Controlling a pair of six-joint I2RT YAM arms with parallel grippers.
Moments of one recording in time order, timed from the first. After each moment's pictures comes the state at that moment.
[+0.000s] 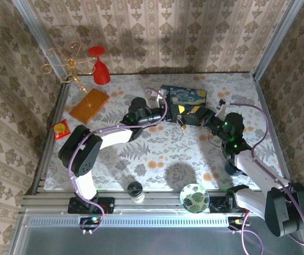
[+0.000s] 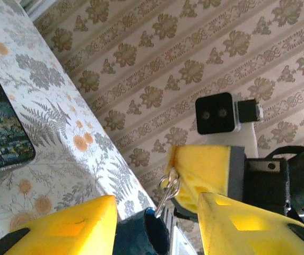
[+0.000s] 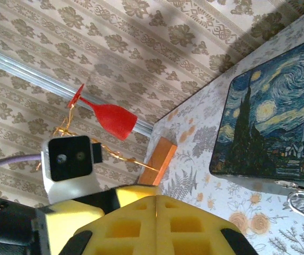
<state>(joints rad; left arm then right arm) -0.73 1.80 1.04 0.80 0.70 -1.00 0.20 1.07 0.53 0.48 -0.37 0.98</state>
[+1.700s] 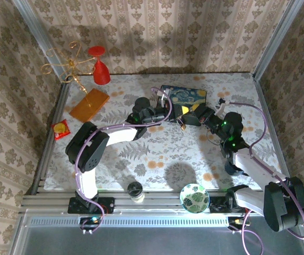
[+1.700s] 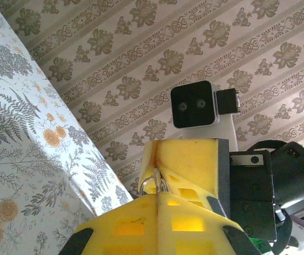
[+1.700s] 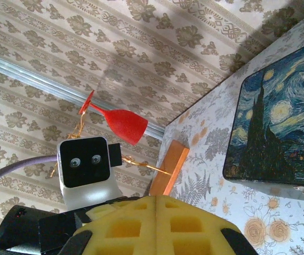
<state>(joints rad) -0.75 1.89 1.10 0.90 0.77 -1.10 0.21 1.12 0.53 0.56 -0.38 1.05</state>
